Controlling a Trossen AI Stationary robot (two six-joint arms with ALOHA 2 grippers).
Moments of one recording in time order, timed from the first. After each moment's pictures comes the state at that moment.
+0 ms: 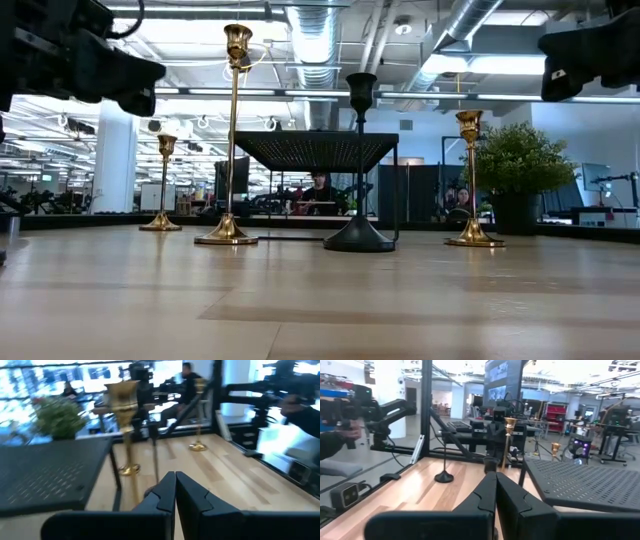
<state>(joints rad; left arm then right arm) -0.16 0.30 0.01 0.43 -0.02 0.10 0.46 0.01 0.02 0.10 0.37 -0.14</state>
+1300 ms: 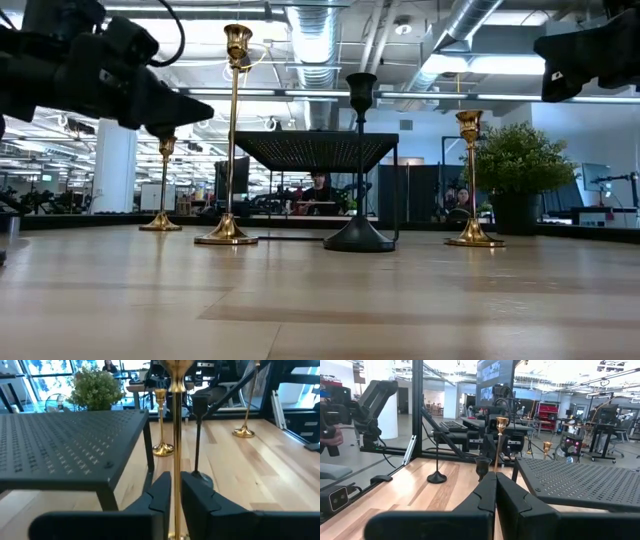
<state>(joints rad) -0.16 0.87 0.05 0.90 -0.20 0.07 0.46 0.01 0.03 0.10 0.40 -0.14</state>
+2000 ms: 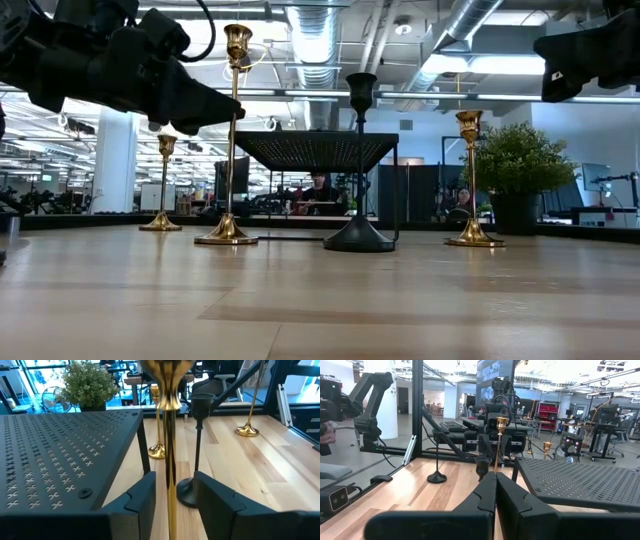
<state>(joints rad) -0.16 1.06 0.18 0.91 -0.20 0.07 0.46 0.01 0.03 0.10 0.40 -0.14</state>
